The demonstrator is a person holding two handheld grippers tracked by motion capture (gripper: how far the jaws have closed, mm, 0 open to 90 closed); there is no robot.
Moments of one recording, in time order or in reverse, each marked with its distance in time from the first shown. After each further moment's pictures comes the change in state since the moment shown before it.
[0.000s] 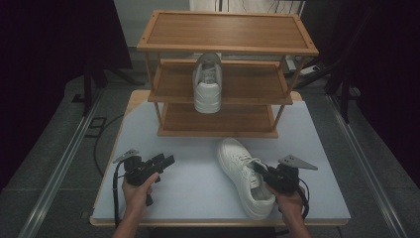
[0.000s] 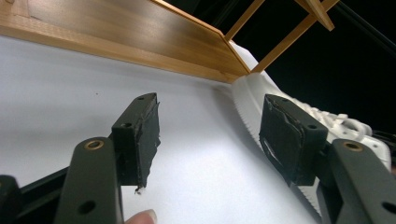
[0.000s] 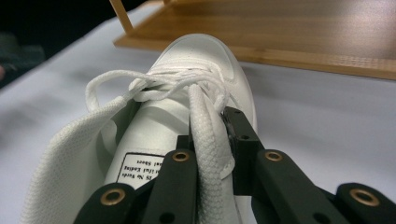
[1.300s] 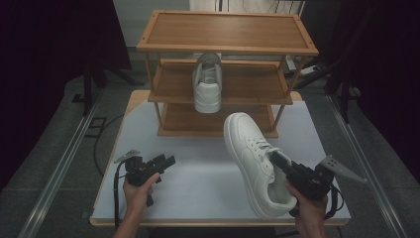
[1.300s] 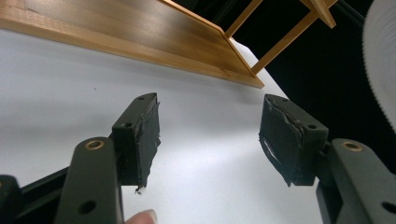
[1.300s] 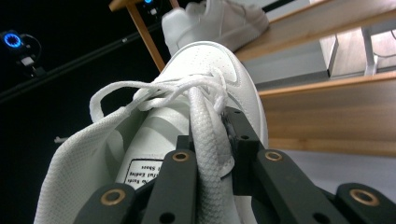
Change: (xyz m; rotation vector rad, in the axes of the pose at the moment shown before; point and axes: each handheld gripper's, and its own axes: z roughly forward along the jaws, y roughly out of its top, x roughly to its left) left arm 0.002 -0.002 0.003 0.013 0.000 -0.001; right arm 0.028 0.047 -0.086 -0.340 0.154 0.146
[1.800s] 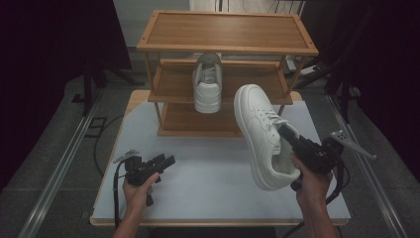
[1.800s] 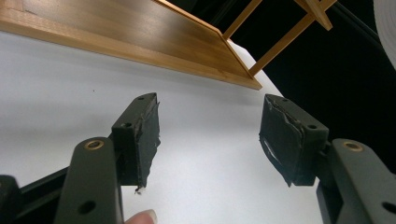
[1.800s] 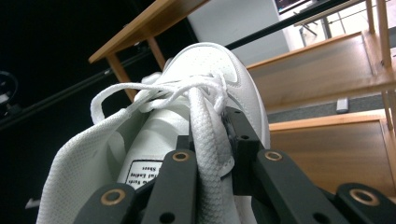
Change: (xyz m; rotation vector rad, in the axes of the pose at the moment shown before) left arm 0.001 0.001 -0.001 -0.009 -0.012 -0.006; right arm -0.005 0.053 0.027 -0.086 -0.086 0.023
